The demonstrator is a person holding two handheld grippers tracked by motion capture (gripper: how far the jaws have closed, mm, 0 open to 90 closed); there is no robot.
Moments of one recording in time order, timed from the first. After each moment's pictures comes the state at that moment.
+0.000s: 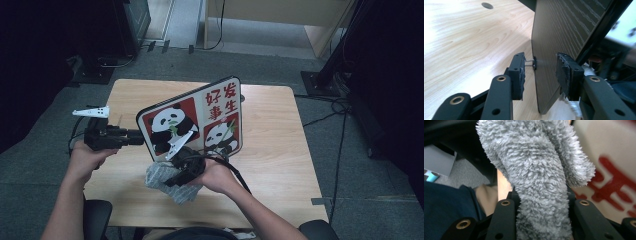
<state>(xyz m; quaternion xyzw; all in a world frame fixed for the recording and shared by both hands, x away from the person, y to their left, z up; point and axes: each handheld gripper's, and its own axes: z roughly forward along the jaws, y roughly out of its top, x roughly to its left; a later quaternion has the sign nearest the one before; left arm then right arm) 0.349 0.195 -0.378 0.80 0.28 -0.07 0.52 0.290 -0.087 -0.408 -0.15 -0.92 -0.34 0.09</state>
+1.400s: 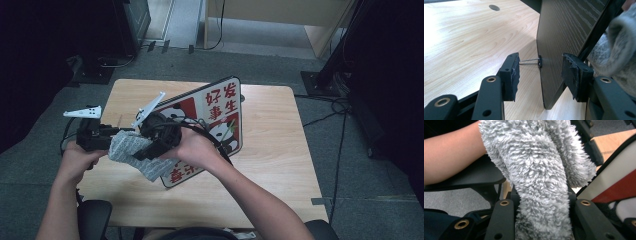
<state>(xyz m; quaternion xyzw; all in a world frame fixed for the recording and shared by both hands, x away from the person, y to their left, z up) 0.347 0.211 -0.378 0.80 0.29 -0.06 0.52 0.306 -0.036 -0.292 -0.12 -0.92 -0.37 0.05</state>
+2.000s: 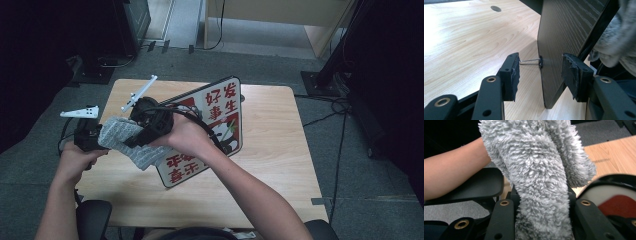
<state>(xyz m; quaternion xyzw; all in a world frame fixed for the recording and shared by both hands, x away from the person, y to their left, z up) 0.346 0.217 -0.378 0.79 0.30 -0.06 0.53 0.323 -0.022 -0.267 -0.13 -0.91 -0.38 0.05</state>
